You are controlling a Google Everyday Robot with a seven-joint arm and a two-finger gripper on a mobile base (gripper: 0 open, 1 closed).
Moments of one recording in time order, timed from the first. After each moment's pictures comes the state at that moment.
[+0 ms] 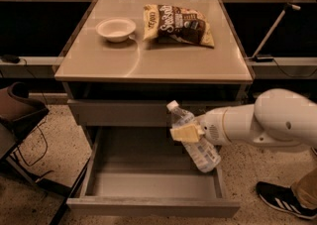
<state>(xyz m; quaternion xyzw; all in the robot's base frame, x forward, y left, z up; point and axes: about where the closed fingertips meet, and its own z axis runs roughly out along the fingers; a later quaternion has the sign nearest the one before) 0.493 -0.080 0.735 -0.28 0.86 0.27 0.33</state>
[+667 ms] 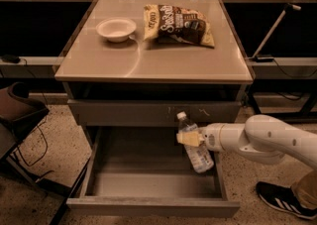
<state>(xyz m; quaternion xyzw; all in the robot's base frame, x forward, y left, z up) 0.554 -0.111 0.610 -0.20 0.87 0.31 0.34</state>
